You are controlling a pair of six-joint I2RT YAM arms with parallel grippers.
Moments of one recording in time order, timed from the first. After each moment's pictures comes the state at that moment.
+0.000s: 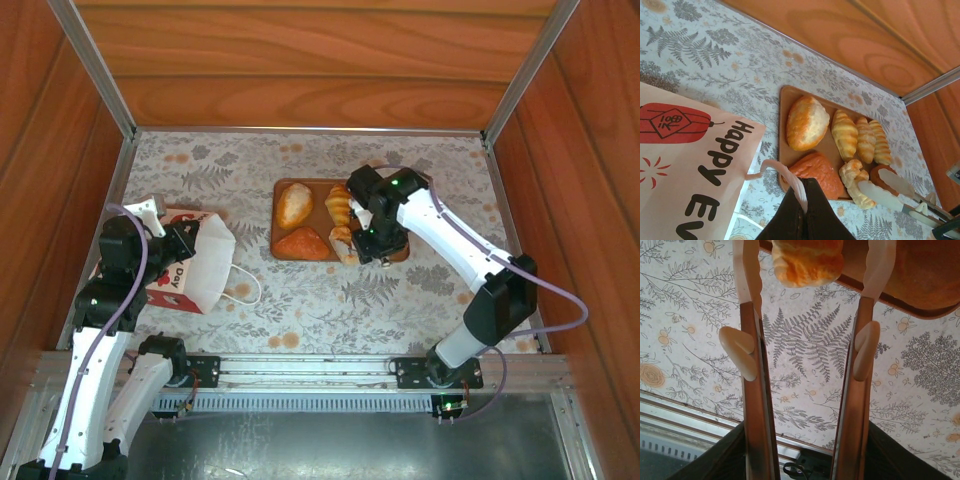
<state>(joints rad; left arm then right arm) -0.15 0.61 0.83 -0.68 0.26 -0.58 0.66 1.59 1.49 -1.44 -0.04 0.20</state>
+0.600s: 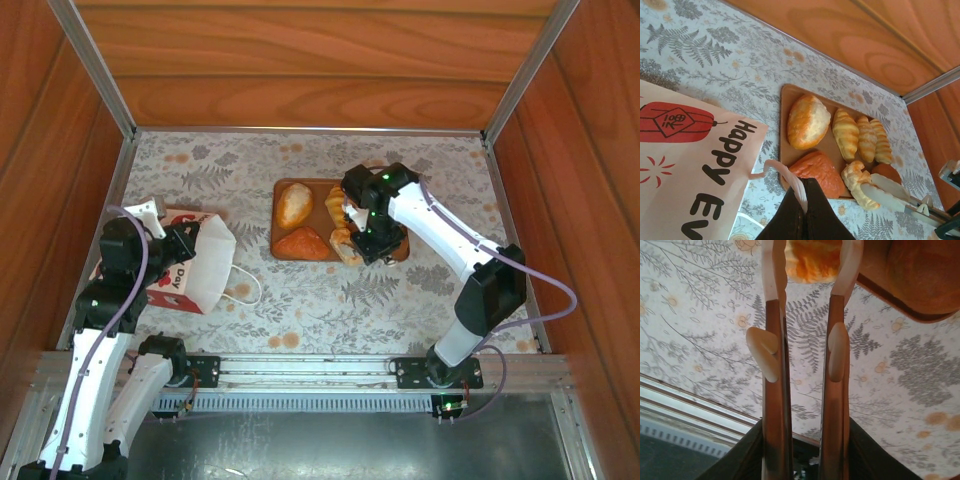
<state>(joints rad) -0.15 0.60 0.82 -0.67 0.26 -0.58 0.67 1.66 1.54 -1.52 0.00 0.04</state>
